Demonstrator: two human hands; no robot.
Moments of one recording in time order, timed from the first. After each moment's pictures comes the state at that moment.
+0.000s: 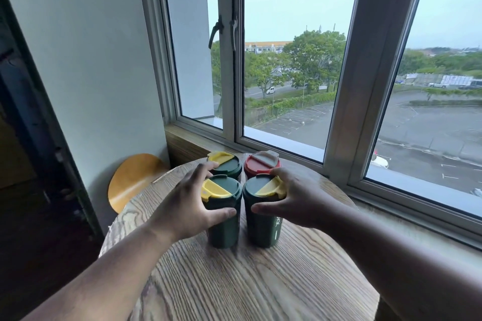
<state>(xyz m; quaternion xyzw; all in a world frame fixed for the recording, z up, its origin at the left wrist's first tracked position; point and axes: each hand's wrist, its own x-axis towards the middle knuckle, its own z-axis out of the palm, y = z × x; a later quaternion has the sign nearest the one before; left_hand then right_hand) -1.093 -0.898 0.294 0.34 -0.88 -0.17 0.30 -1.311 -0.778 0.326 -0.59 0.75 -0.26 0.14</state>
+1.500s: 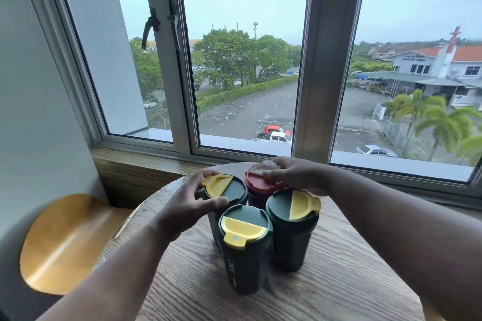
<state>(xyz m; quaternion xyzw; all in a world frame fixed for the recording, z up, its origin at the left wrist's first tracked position) -1.135 -1.054 0.279 0.12 -0.79 -0.56 0.21 -1.352 -0.876 0.324 -0.39 0.75 -0.41 0.34</state>
